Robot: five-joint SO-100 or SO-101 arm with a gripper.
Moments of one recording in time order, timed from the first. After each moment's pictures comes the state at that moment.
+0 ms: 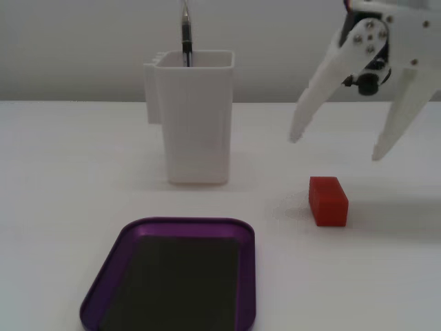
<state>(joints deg) 0.4 109.0 111.6 69.5 -0.4</state>
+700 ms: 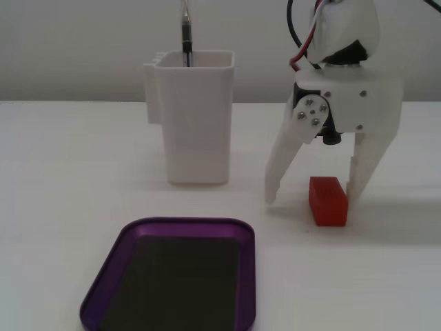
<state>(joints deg) 0.3 87.7 104.4 62.1 -0.9</state>
